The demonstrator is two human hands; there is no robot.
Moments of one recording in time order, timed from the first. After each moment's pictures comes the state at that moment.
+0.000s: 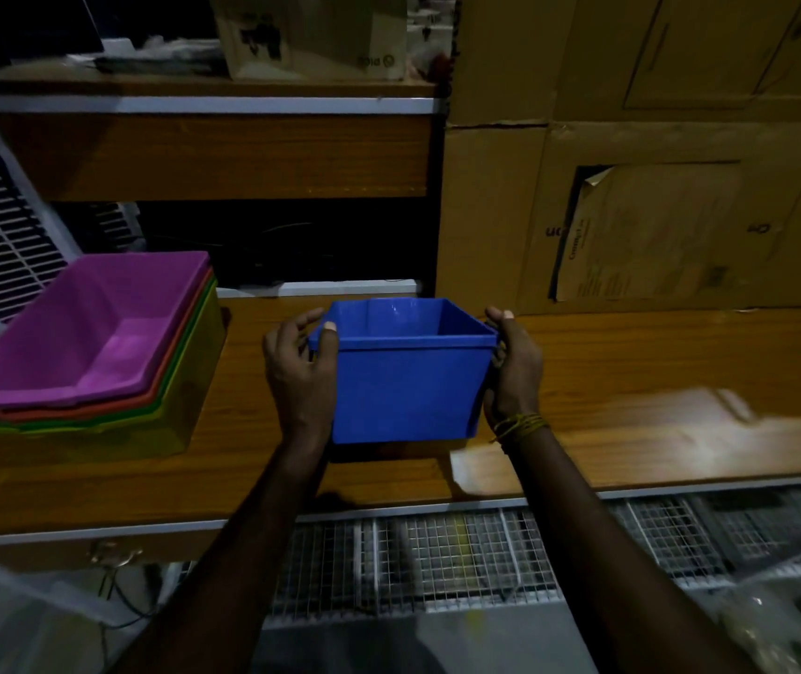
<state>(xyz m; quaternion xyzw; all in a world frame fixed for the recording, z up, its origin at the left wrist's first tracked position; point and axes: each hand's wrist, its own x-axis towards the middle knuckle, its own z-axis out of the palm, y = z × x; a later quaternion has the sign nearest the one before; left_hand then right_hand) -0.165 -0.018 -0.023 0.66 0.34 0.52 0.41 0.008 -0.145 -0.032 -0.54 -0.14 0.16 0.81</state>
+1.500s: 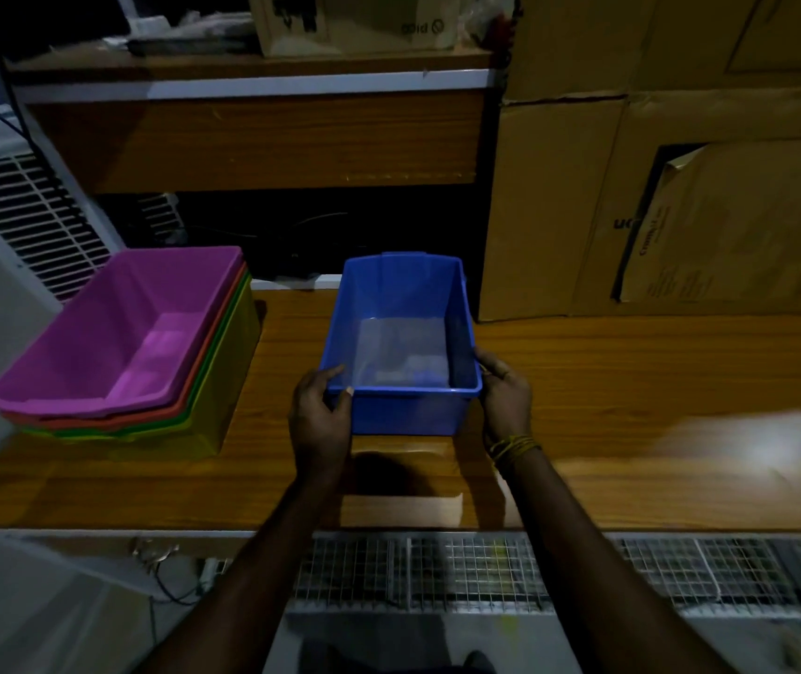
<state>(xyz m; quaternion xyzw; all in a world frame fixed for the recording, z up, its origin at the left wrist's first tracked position) -0.166 0.038 -0.108 0.72 0.45 0.40 0.36 0.024 -0.069 -0.110 -0.62 -0.11 0.23 0.74</state>
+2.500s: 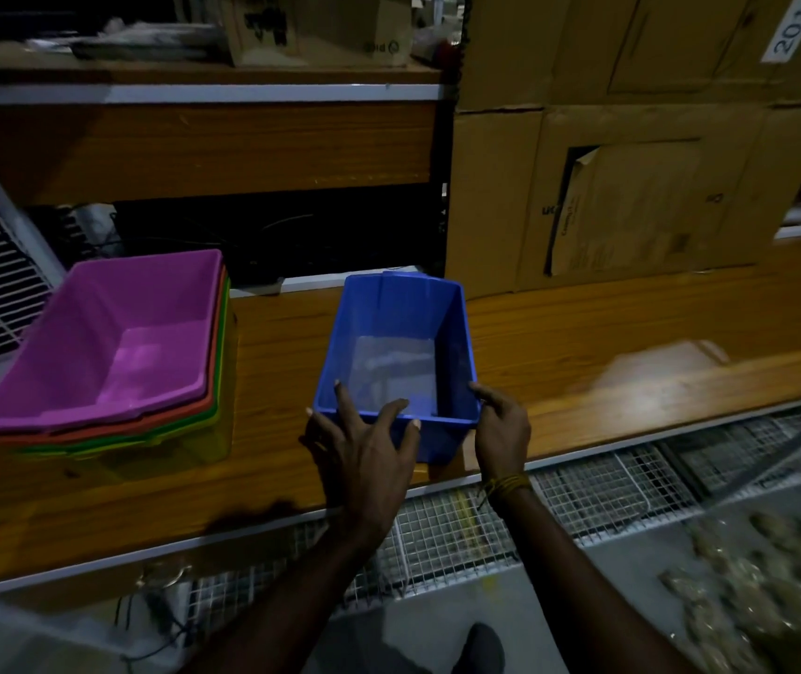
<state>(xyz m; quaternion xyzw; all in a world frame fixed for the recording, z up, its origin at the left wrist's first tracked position) -0.239 -0.019 -0.121 0.88 0.39 0.19 0.20 -0.118 -0.122 -0.120 -0.77 -0.08 0.01 0.63</state>
